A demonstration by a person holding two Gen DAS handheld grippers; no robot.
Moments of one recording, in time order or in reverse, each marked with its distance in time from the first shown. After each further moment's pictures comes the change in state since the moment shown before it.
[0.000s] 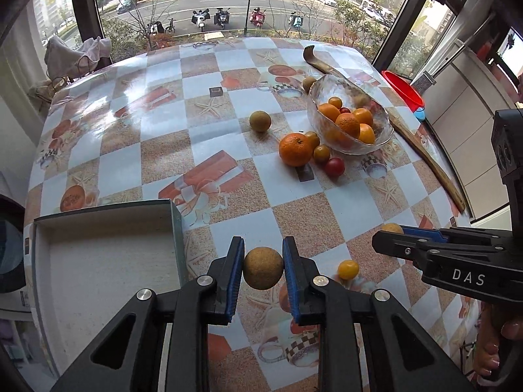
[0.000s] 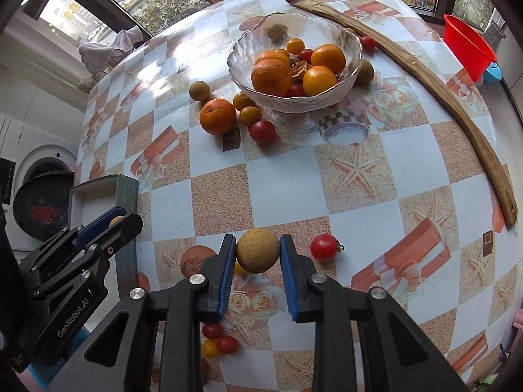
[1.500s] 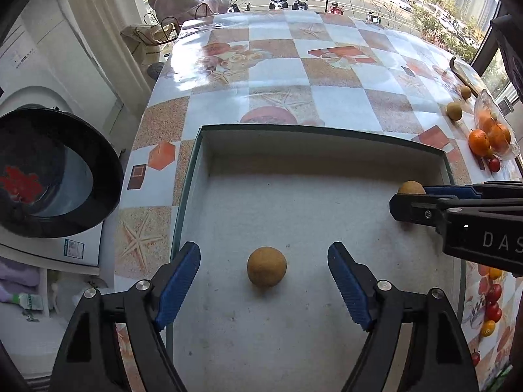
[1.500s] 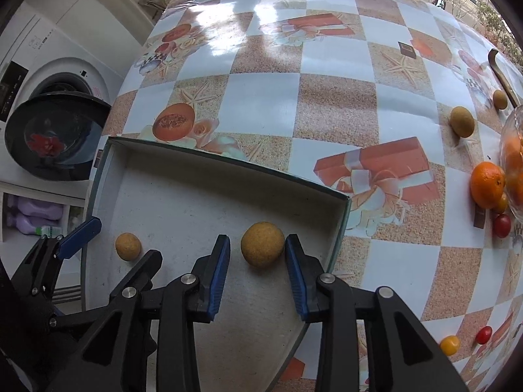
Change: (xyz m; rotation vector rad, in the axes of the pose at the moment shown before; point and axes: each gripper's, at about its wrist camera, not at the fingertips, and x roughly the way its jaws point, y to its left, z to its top) left arm 0.007 0.185 -0.056 -0.185 0.045 0.274; right arm 0.116 0.213 0.018 -0.308 0.107 -0.010
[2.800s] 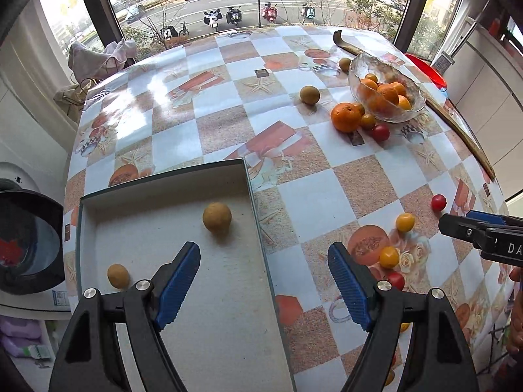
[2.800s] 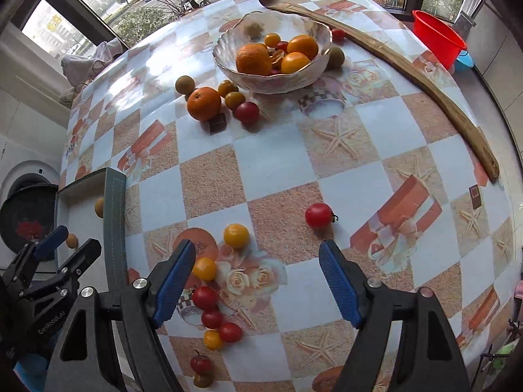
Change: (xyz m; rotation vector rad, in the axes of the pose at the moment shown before) left arm -0.057 -0.152 -0.007 0.259 -0.038 -0.137; right arm -0.113 -0.200 -0.142 0.445 -0.137 -0.137
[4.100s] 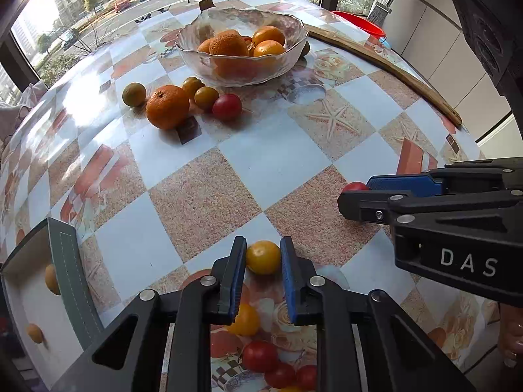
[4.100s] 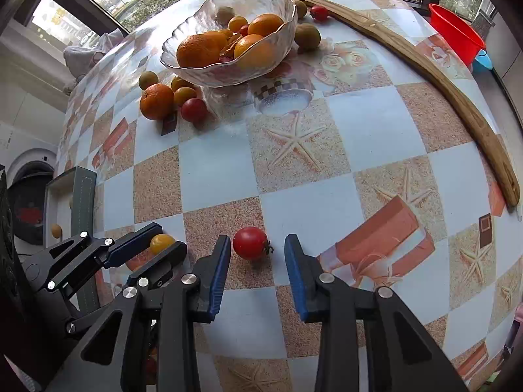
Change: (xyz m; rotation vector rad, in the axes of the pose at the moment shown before) left arm 0.059 -0.139 0.013 0.226 0.065 -0.144; right arm 0.038 -0.033 0.031 -0.113 0.053 0.090
